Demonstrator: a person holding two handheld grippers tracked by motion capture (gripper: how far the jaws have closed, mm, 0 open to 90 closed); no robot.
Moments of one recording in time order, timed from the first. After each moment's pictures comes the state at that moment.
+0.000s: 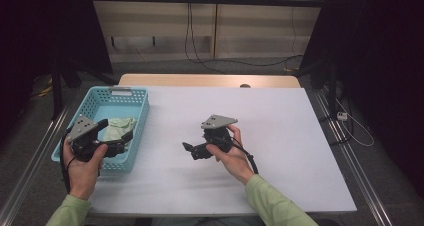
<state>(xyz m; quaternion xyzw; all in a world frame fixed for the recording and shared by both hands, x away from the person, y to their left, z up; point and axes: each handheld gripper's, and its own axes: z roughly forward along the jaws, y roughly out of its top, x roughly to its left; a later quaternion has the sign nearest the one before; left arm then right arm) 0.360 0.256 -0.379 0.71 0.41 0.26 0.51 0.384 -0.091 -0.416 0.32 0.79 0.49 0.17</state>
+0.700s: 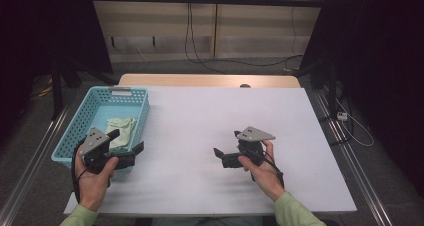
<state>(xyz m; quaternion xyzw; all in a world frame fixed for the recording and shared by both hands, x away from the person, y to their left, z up) 0.340 0.234 -0.400 0.71 0.40 0.25 0.52 0.345 -0.170 -0.432 0.39 0.75 0.49 0.21</state>
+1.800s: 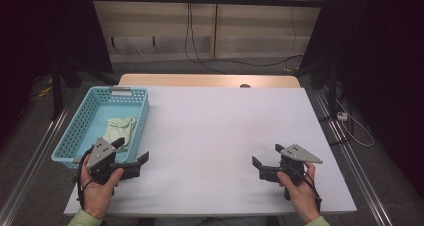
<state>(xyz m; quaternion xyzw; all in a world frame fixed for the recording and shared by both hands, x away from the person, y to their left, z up) 0.324 0.226 -0.416 0.72 0.38 0.24 0.52 0.288 -0.260 -0.443 0.48 0.69 0.47 0.27</state>
